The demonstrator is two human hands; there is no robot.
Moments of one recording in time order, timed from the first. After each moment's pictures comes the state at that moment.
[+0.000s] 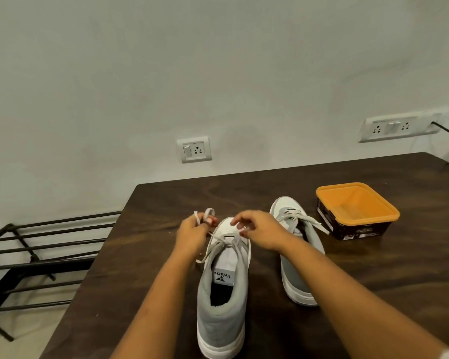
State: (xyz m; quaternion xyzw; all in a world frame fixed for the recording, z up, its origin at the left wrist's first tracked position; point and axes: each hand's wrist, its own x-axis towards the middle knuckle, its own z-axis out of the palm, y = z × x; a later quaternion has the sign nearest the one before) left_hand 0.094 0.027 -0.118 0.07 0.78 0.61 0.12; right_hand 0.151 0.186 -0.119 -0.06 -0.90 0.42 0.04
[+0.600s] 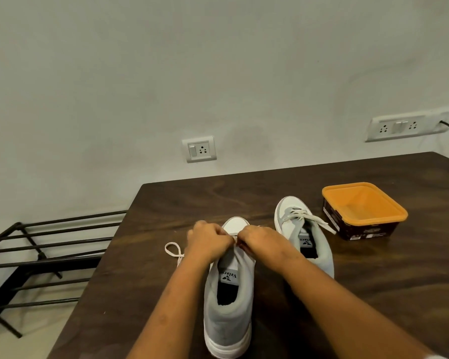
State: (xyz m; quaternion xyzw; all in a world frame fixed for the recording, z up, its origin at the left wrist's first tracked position) left_hand 0.101 0.030 -0.115 0.11 0.95 0.28 0.10; right_hand 0.156 0.171 -0.146 0.05 -0.99 0.06 0.06
